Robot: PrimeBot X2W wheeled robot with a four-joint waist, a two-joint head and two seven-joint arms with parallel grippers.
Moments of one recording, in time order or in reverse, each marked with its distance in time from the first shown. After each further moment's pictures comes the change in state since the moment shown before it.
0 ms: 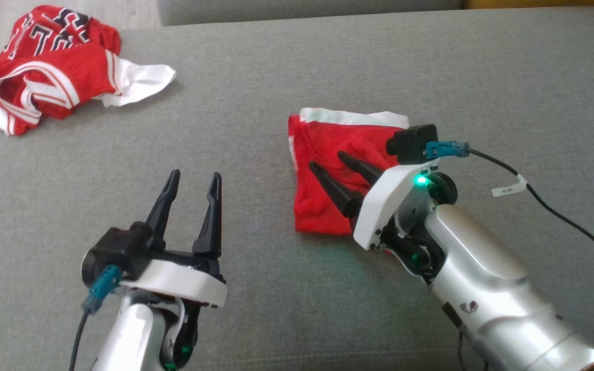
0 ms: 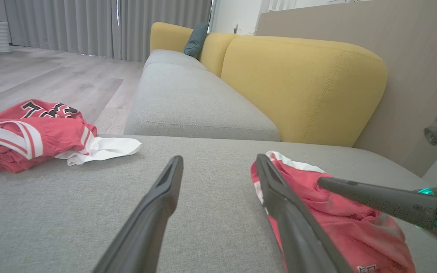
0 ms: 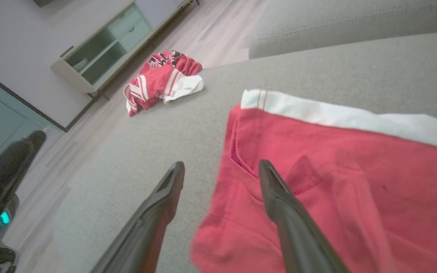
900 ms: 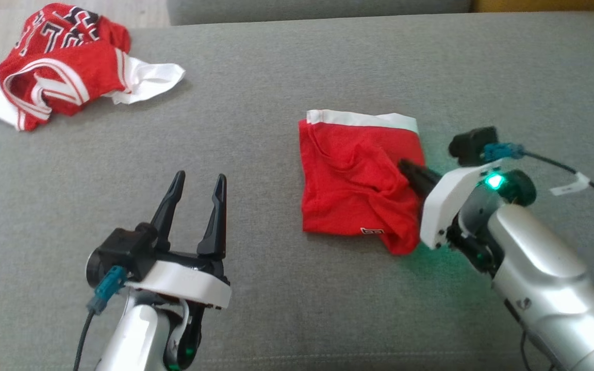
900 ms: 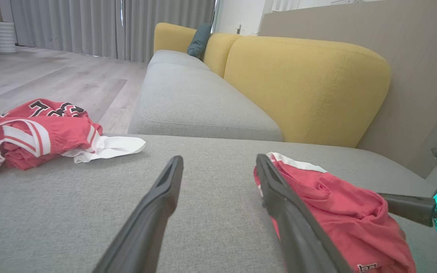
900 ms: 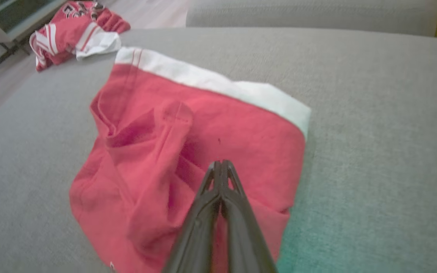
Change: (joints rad) left arm 0.001 -0.002 -0.018 -0.002 -0.004 0.008 0.000; right arm 0.001 -0.176 -0.024 0.054 -0.115 0.000 -0.016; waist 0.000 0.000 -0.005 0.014
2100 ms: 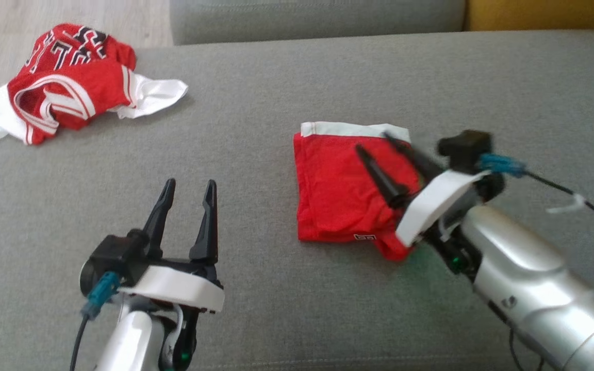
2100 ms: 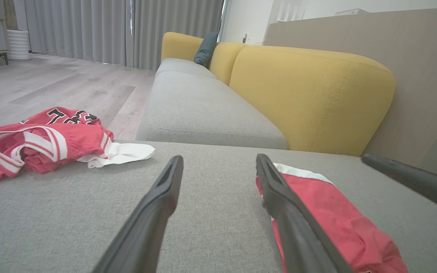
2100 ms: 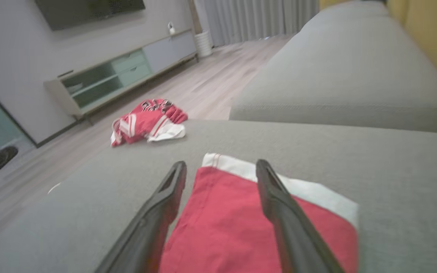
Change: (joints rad) left arm 0.017 0.000 0.022 0.007 -0.010 0.011 0.000; right arm -0.076 -0.009 0.288 -0.019 0.222 0.000 -0.344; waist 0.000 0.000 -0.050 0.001
